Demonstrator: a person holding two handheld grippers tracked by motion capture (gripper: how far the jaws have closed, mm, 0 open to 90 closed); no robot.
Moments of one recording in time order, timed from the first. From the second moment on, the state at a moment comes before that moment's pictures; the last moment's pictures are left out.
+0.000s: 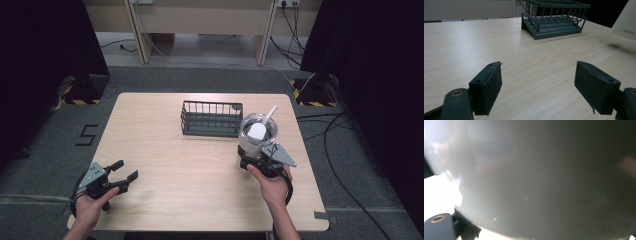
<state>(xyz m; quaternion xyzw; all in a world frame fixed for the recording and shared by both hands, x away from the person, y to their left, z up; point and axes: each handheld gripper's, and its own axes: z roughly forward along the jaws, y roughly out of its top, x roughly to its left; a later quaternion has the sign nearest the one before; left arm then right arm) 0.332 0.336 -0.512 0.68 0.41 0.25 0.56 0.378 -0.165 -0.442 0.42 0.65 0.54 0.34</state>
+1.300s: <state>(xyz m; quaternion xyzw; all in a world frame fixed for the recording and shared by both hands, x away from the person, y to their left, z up) 0.332 0.338 -0.511 0.68 0.41 0.25 0.56 0.419 -0.149 -0.401 0.40 0.64 0.55 0.36</state>
